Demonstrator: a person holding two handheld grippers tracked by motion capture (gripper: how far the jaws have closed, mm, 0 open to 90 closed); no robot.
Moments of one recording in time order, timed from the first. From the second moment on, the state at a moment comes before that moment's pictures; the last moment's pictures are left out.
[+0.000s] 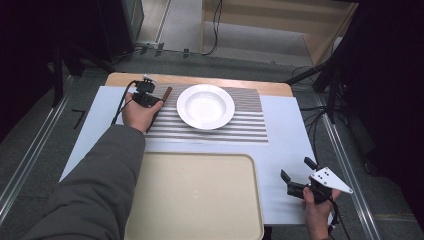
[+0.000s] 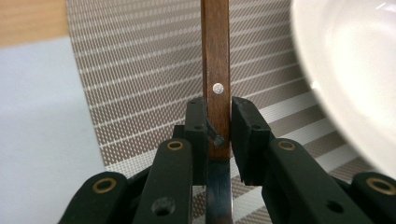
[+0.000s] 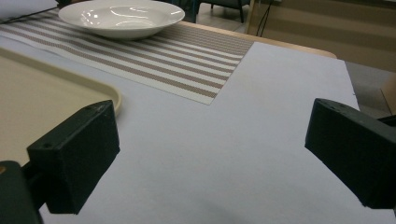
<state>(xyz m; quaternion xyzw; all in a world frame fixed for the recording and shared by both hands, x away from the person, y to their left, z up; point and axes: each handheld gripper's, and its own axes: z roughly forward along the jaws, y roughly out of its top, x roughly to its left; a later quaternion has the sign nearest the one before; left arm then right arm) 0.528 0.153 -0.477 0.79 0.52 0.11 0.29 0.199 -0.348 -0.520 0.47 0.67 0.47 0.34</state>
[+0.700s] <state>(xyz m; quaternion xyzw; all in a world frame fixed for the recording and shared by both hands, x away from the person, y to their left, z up) 0.517 0.132 -0.485 0.82 0.49 0.16 0.24 0.199 -0.348 -0.520 0.47 0.67 0.47 0.34</state>
